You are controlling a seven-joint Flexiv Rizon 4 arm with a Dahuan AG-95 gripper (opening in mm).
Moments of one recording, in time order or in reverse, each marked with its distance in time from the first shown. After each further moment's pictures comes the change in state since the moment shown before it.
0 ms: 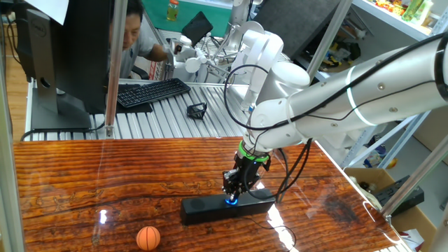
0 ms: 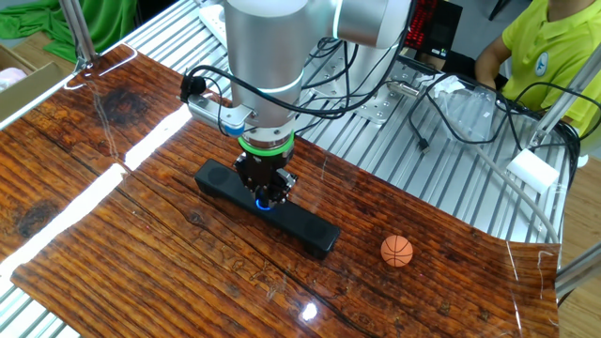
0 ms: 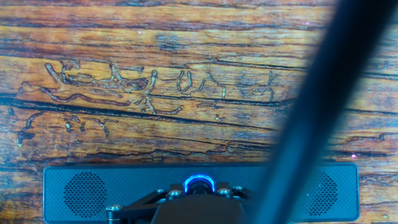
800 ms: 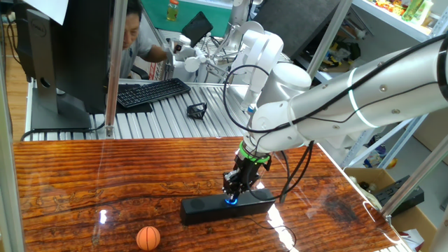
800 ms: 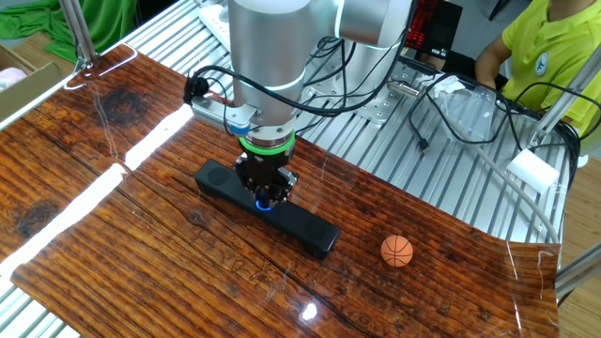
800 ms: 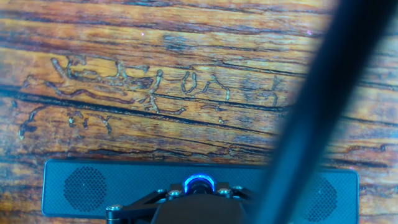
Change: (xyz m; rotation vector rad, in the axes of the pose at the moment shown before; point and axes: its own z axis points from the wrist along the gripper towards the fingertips) arm -0.001 0.000 0.000 -0.007 -0.007 -0.101
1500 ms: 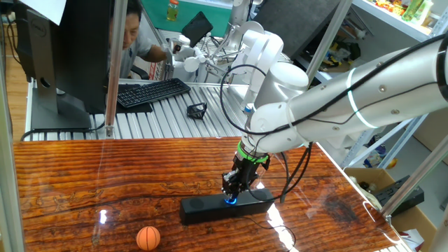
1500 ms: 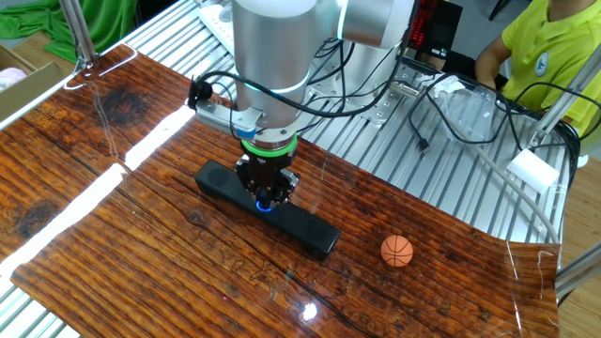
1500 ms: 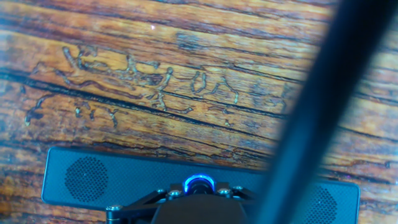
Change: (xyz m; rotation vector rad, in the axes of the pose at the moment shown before) arm -0.001 0.002 0.000 0.019 -0.008 0.017
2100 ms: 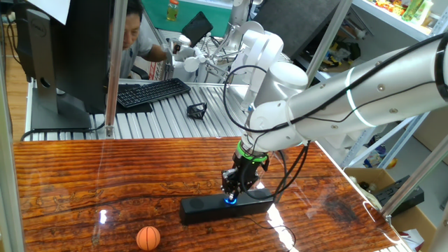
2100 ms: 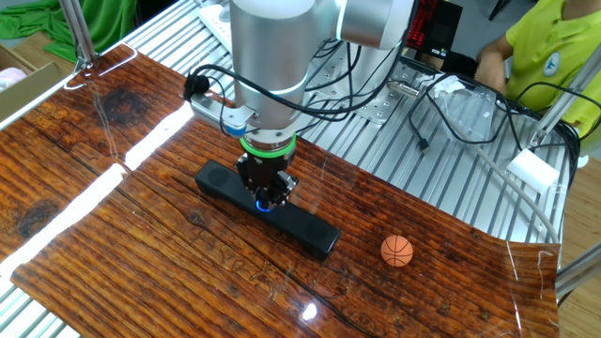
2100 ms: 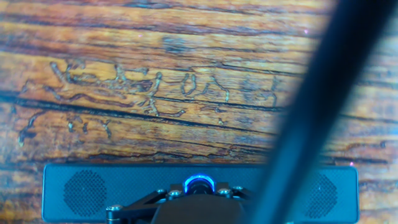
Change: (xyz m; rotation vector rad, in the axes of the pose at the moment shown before) arm 0.000 0.000 0.000 0.001 0.012 0.153
